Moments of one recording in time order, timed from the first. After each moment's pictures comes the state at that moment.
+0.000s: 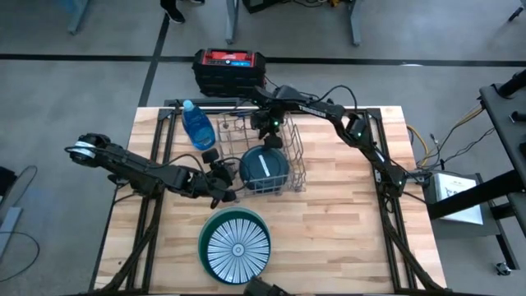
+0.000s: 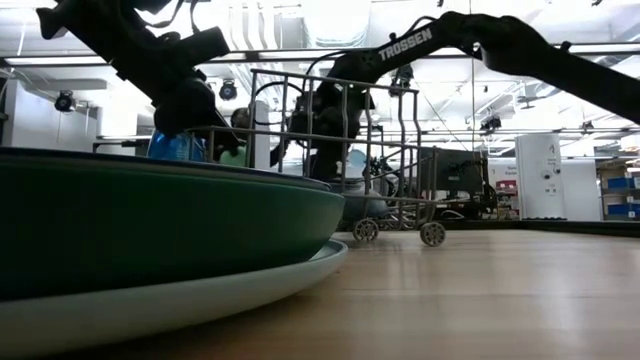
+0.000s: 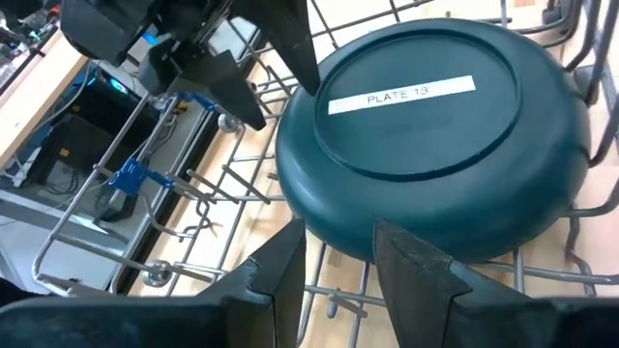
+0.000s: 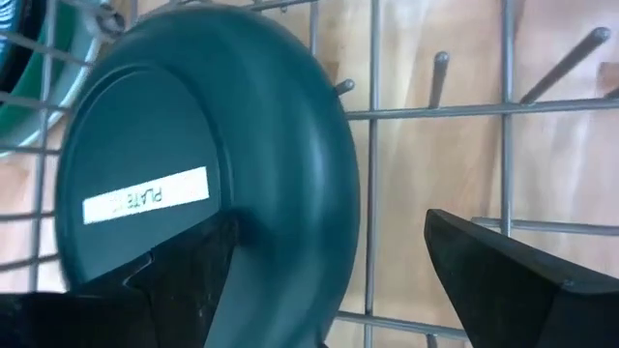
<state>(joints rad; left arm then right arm) -0.22 1.33 0.70 -0.23 -0.80 -0.12 -0.49 2.45 2.27 -1.23 -0.59 -0.65</state>
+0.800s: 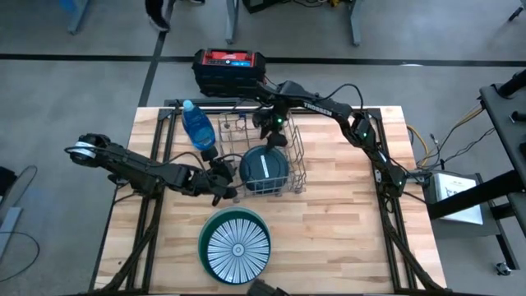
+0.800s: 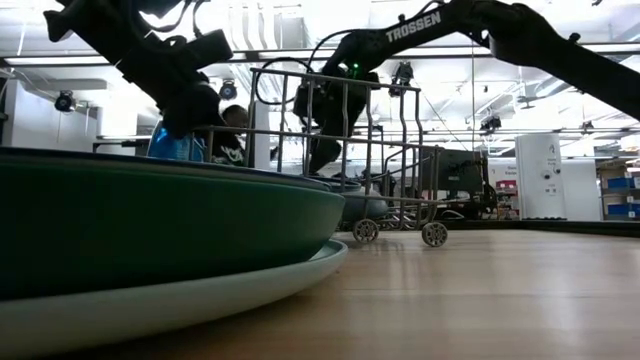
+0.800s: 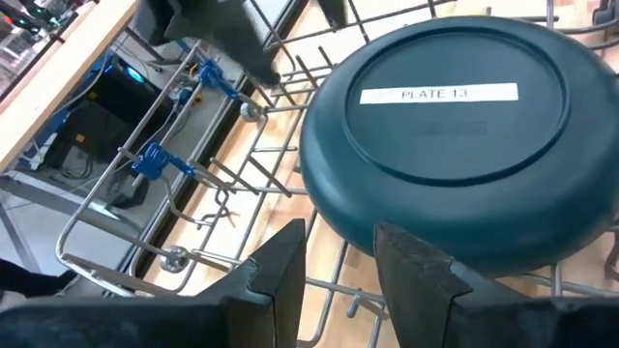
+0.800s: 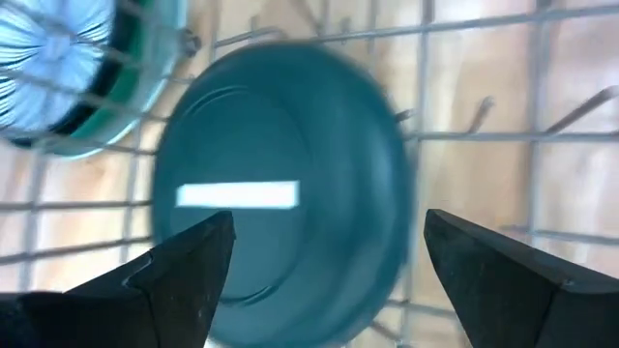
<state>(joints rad) -0.19 1.33 0.71 -0.23 -0.82 -0.14 -0.49 2.38 2.27 -1.26 -0.61 -0.64</state>
